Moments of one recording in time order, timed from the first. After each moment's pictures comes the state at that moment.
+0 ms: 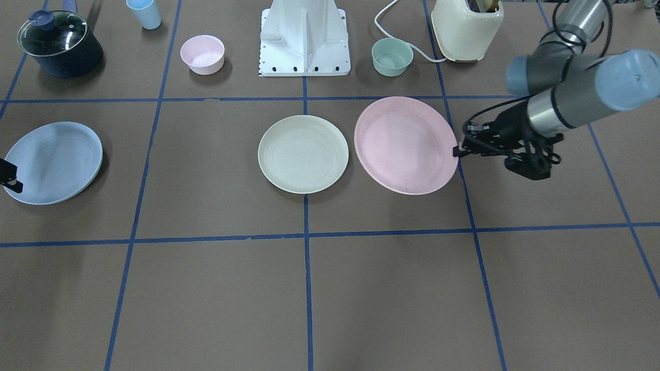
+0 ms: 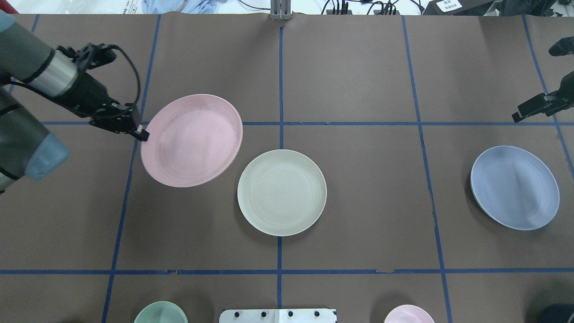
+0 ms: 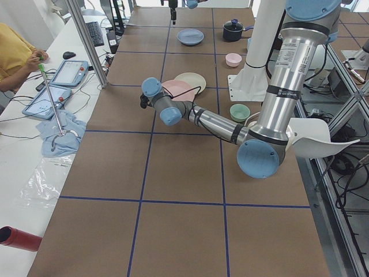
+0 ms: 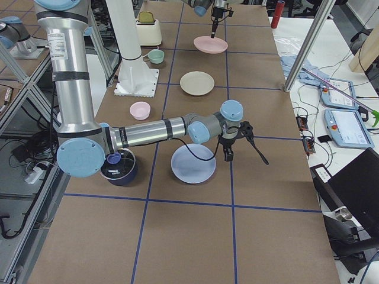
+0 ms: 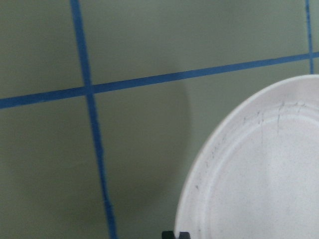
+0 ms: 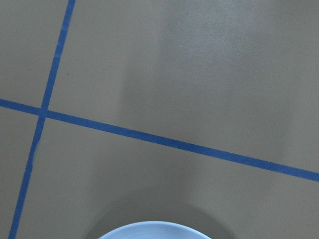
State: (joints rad) left arm -0.93 -1.95 -1.66 -2.07 -2.58 -1.02; right arm 1.23 -1.48 1.66 -1.32 2.34 0.32
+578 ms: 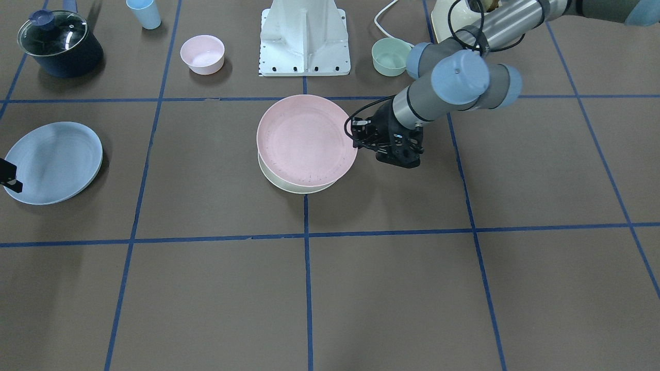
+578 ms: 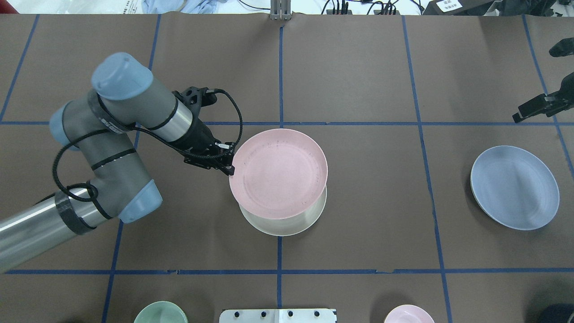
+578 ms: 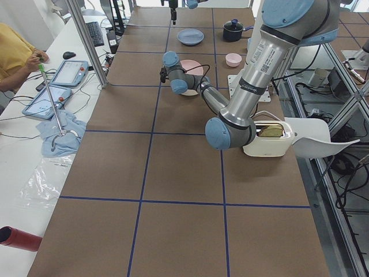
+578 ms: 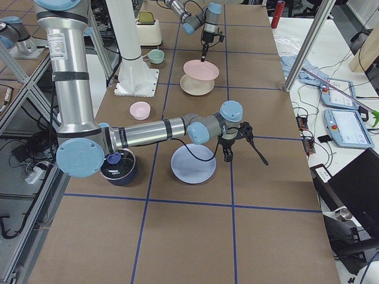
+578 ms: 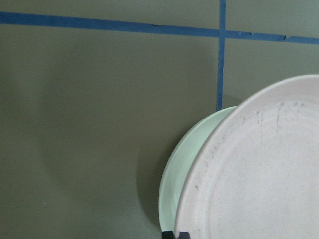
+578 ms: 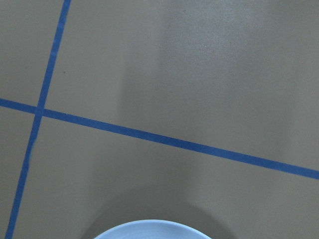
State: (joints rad) left arm -0.66 -2.13 -1.58 -2.08 -2.33 -1.24; right arm 1.23 -1.48 1.66 -1.31 2.34 0.32
